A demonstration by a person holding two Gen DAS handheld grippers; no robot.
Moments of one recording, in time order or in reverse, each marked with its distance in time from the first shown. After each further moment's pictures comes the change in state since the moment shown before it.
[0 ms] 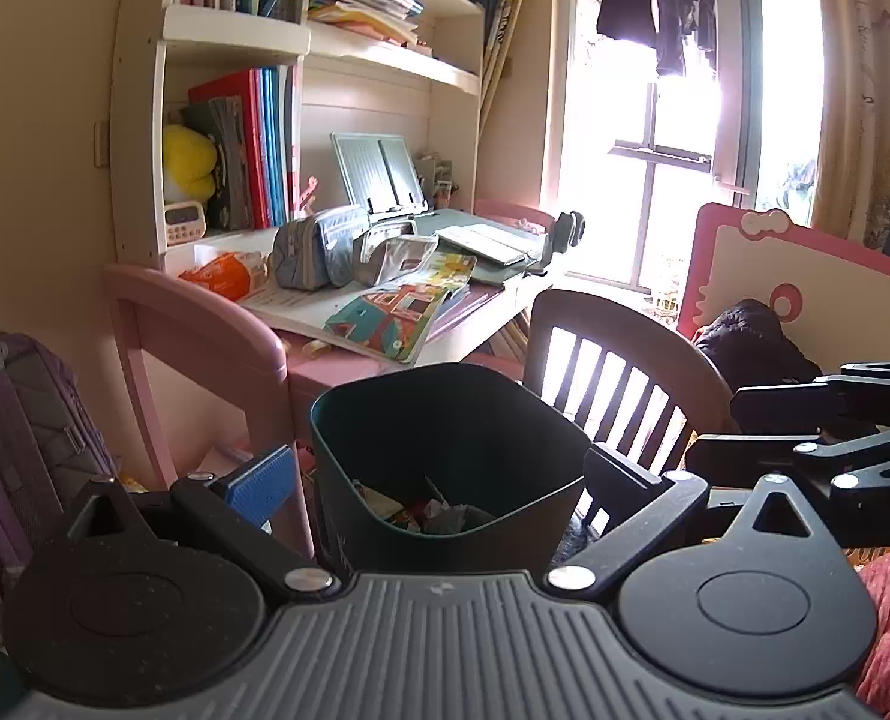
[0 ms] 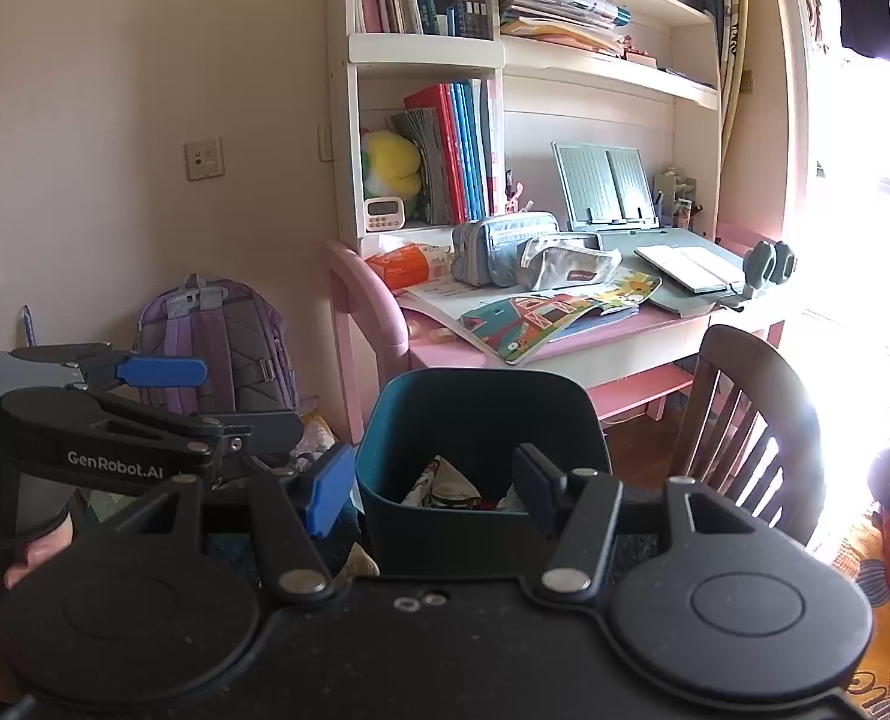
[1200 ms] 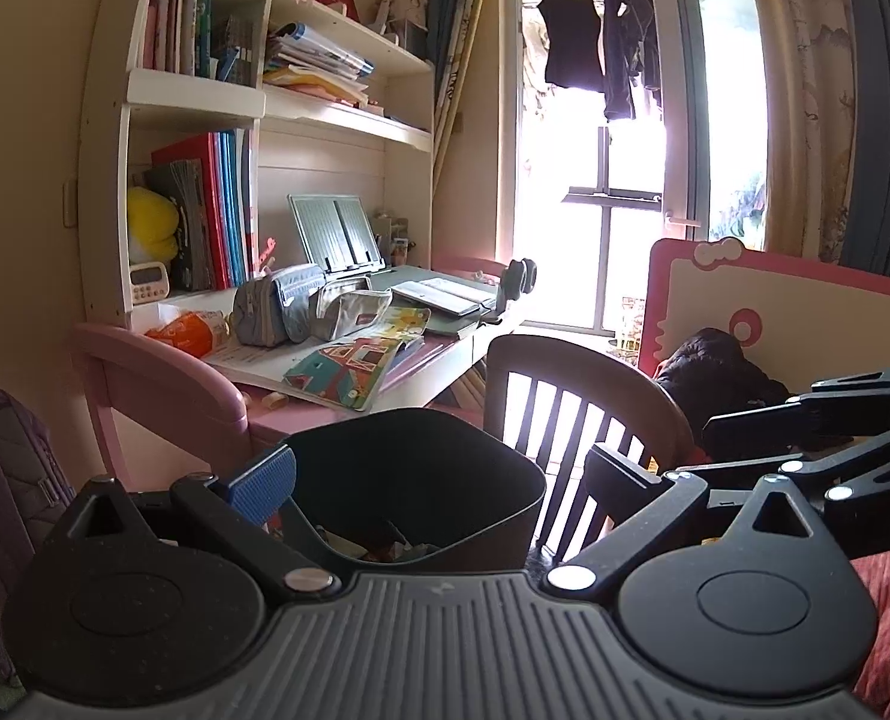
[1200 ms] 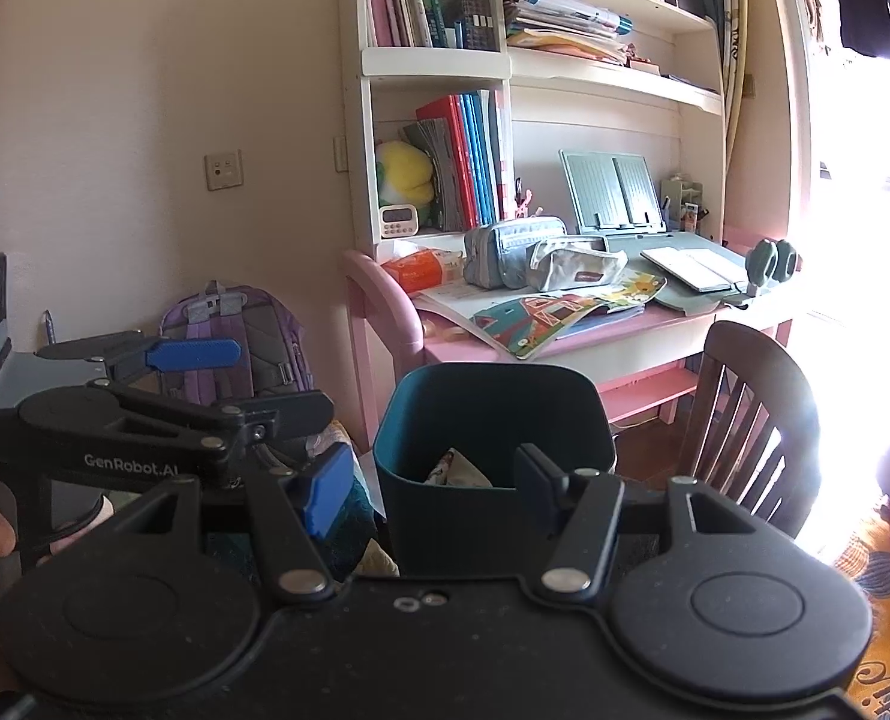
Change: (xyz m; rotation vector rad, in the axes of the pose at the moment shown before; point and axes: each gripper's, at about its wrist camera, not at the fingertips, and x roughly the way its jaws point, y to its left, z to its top) left arm -0.020 -0.018 -0.018 0.061 -0.136 -0.062; right arm -0.022 -0.001 -0.016 0.009 -0.020 0.028
